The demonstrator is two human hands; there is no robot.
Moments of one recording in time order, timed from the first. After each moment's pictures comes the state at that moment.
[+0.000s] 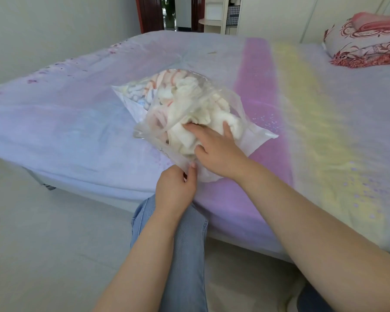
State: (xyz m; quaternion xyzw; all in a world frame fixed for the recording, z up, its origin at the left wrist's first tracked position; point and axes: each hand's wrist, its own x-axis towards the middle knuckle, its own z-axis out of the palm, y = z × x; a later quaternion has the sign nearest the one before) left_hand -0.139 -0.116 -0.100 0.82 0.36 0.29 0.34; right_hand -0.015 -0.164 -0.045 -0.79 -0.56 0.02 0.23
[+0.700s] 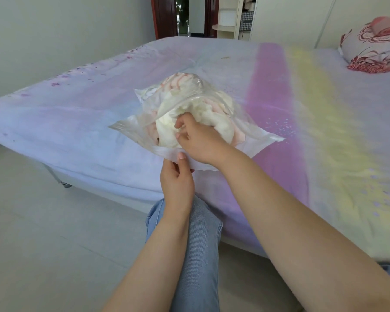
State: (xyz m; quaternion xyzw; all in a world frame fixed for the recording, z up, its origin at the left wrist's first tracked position) left_hand -0.149 -0.109 -0.089 0.61 0.37 0.48 0.51; right_hand -0.052 -0.113 -0.020 -0.78 -0.54 0.10 0.30
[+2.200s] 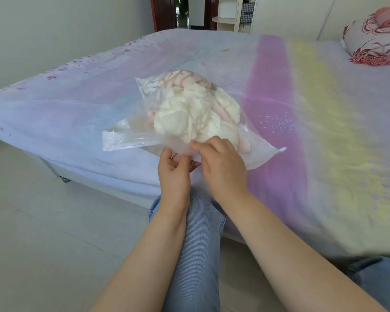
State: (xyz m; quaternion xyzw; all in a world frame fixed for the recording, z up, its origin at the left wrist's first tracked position) left_hand -0.147 -0.113 -0.091 0.51 0.28 0.49 0.66; right_hand -0.071 -0.172 -0.080 -0.76 -0.51 -0.22 0.35
